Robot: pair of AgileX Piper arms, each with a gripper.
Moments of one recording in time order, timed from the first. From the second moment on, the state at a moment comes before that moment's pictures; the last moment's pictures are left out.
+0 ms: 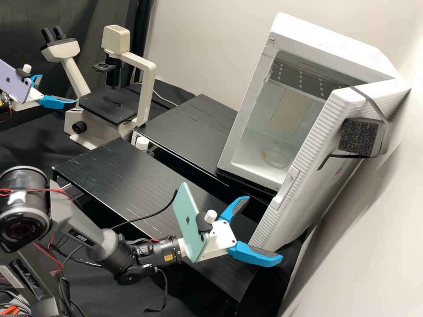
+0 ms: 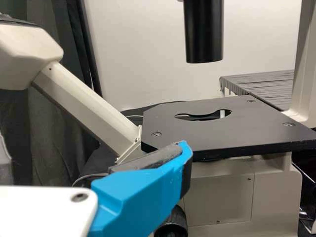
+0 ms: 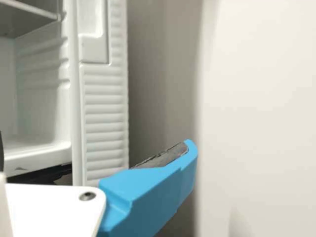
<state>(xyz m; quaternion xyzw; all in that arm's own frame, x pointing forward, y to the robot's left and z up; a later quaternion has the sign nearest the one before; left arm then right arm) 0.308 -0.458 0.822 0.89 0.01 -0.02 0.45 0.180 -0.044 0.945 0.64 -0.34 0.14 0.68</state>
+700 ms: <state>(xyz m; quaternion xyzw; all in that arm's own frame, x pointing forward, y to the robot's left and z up) 0.308 -0.458 0.822 0.89 0.01 -0.02 0.45 0.203 -0.049 0.945 0.74 -0.26 0.17 0.59</state>
